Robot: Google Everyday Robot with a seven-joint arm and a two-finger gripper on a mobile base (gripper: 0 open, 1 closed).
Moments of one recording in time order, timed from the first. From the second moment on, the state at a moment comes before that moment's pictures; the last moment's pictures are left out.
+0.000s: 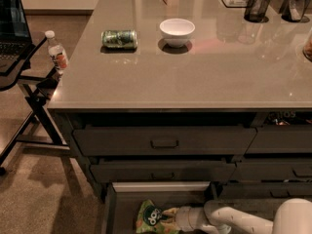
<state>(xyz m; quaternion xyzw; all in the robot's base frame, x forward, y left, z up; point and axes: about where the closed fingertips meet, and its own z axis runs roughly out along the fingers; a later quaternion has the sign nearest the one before) 0.438 -0.051 0.184 -0.50 0.73 0.32 0.34</state>
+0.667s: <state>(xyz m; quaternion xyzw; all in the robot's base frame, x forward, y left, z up) 0.441 -0.067 0.295 -0.55 0.69 0.31 0.36</state>
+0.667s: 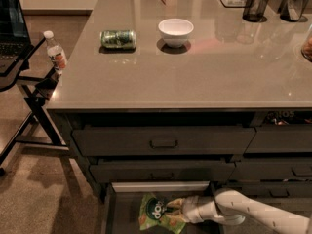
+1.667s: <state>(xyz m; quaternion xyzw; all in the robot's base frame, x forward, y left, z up) 0.430 -0.133 0.498 -0.60 0.64 0.24 0.42</state>
